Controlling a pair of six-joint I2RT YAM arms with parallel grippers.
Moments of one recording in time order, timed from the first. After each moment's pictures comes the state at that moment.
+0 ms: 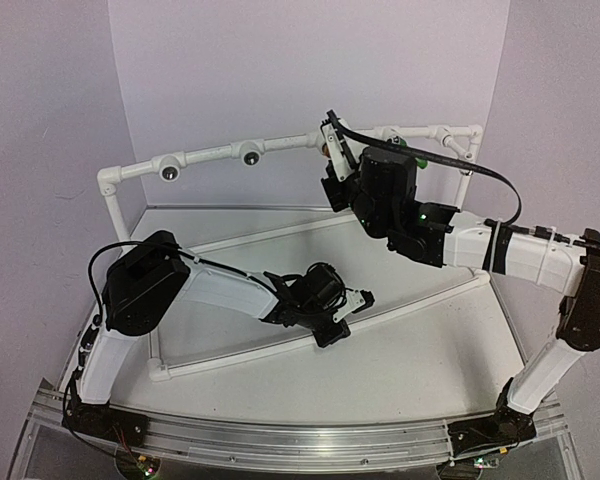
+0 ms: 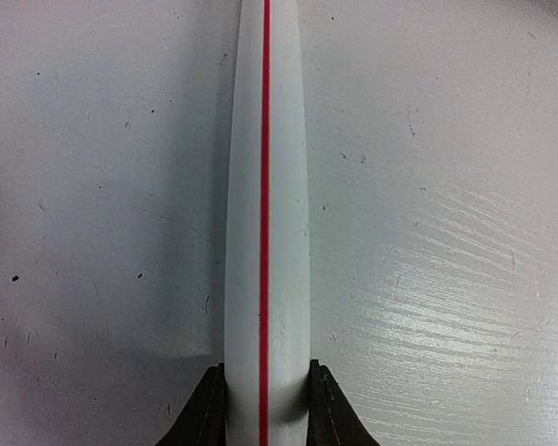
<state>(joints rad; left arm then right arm) -1.09 2.26 1.54 -0.12 0.08 0.16 0.94 1.65 1.43 0.20 0.70 -0.35</state>
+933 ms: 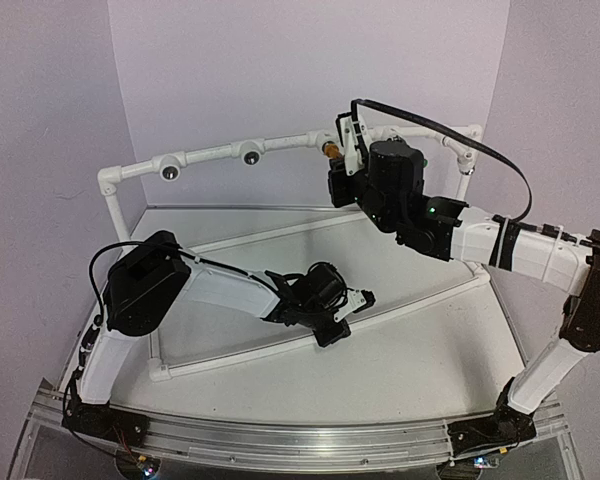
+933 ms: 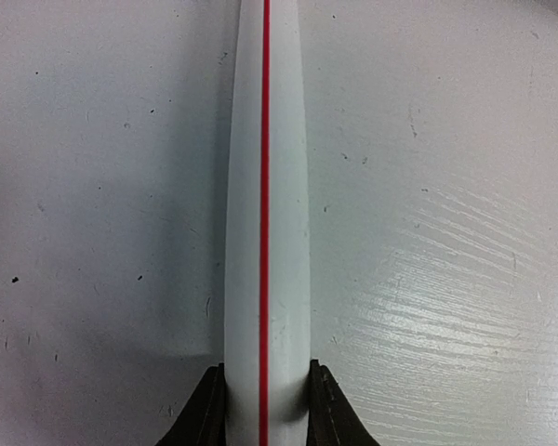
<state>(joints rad) -1.10 2.27 1.56 -0.14 0.07 0.16 0.90 1.63 1.43 0.13 0.59 -0.11</state>
